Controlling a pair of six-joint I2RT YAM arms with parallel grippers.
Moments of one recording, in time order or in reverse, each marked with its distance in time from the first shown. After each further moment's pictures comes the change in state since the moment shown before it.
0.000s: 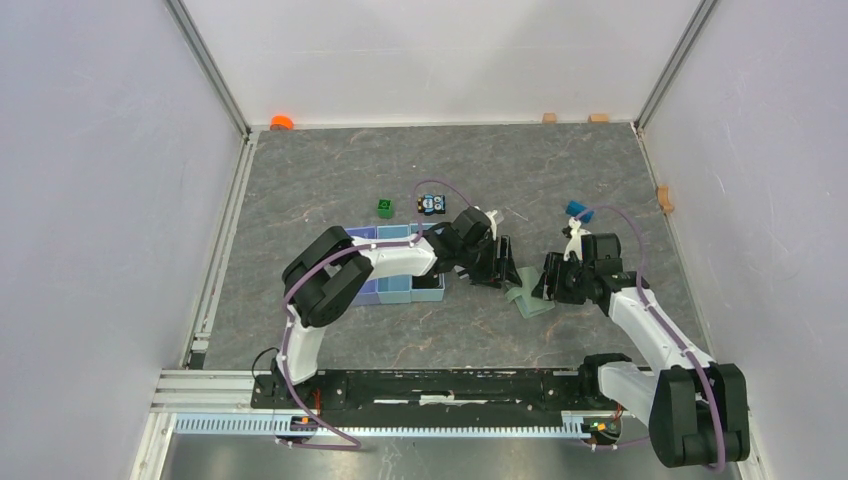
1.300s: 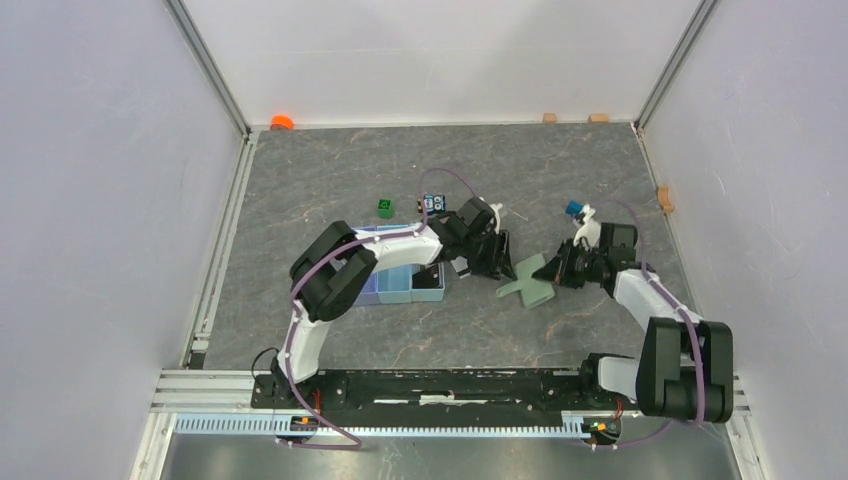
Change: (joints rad) left arm 0.022 0.089 0.135 -0.142 -0.023 0.139; right arm -0.194 0.227 0.000 0.229 -0.391 0.022
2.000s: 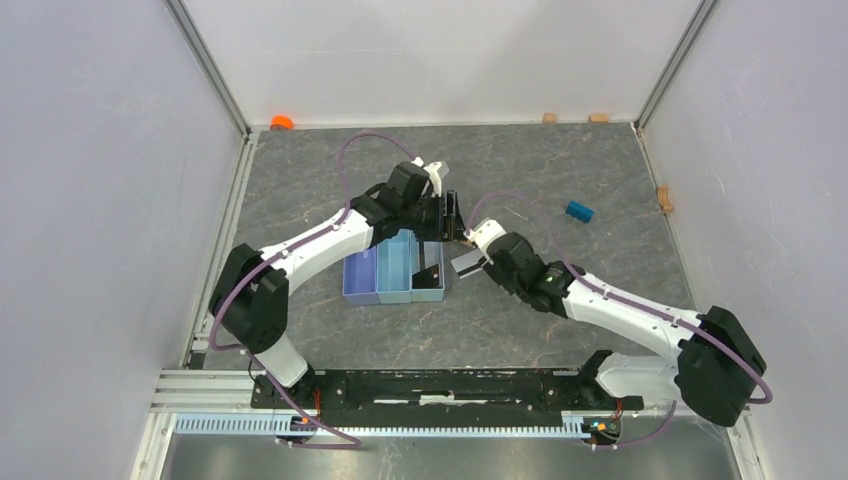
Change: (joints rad) left arm 0.221 -0.446 -0.151 -0.162 -0.043 0.119; right arm 0.868 -0.051 0.223 -0.123 1.099 -0.364
